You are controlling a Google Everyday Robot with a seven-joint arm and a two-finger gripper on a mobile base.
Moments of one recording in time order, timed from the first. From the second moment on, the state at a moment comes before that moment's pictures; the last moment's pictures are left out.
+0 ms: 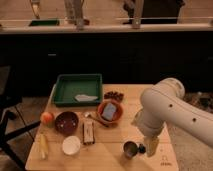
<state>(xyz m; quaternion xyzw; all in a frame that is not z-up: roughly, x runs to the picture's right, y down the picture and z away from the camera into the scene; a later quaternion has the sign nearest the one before) 0.145 0.201 0.585 -0.36 -0.09 -0.14 0.92</state>
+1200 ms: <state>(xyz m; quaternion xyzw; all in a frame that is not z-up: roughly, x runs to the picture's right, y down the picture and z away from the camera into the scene) 0.231 0.138 0.684 -0.27 -0.09 -0.06 0.96</state>
